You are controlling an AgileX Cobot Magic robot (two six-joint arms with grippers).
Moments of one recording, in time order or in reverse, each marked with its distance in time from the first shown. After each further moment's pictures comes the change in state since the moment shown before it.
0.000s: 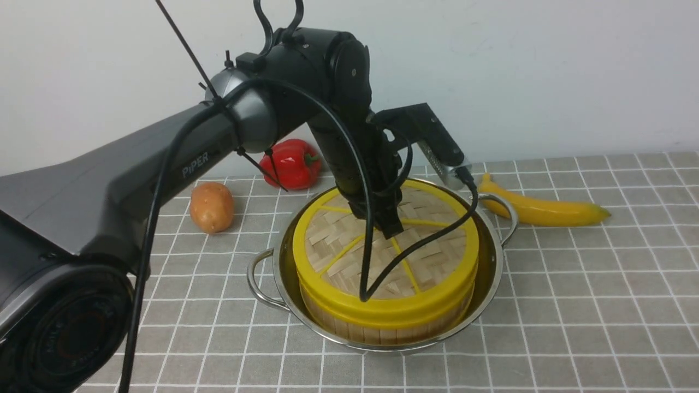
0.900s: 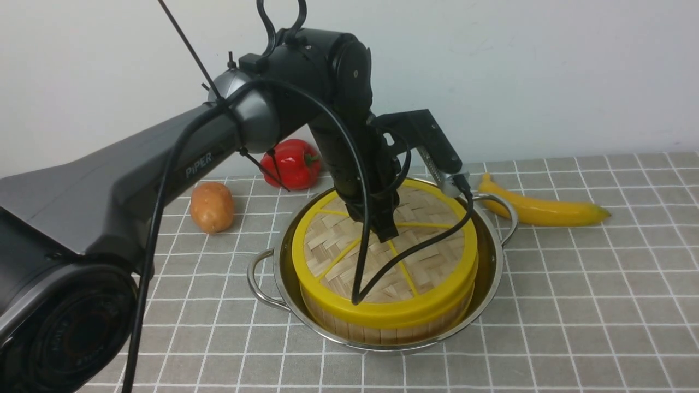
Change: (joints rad) right arm 0.000 0.000 0.000 0.000 0.000 0.000; left arm 0.000 0.012 -0.010 0.002 0.012 0.049
